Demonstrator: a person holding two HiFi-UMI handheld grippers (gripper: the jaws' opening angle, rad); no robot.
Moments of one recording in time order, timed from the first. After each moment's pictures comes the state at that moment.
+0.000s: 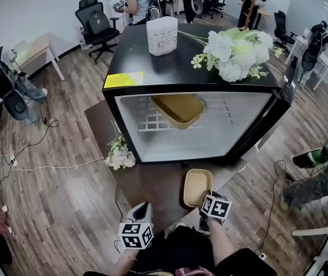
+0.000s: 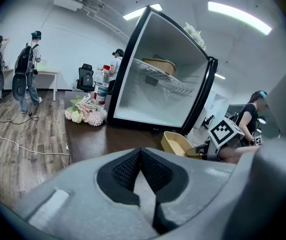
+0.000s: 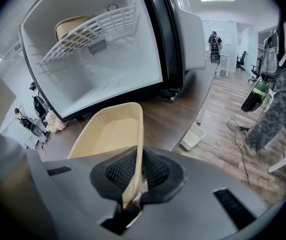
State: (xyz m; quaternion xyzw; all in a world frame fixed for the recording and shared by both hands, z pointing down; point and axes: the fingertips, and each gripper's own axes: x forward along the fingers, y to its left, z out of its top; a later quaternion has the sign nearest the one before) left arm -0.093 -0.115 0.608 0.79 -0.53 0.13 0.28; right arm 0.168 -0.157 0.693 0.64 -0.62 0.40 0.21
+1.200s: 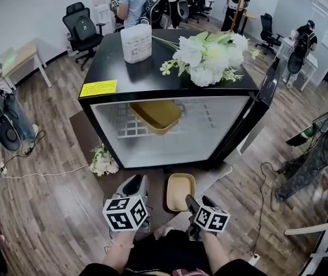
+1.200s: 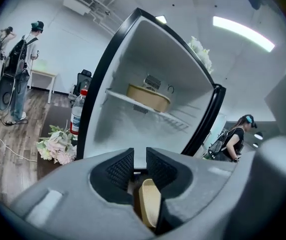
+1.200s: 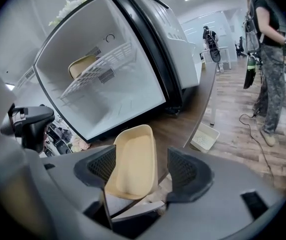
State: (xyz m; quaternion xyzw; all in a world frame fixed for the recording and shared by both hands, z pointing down) left arm -0.038 -0.212 0.484 0.80 -0.53 0.06 0.28; right arm 0.164 -0.142 0.627 0.61 -0.67 0.41 0.09
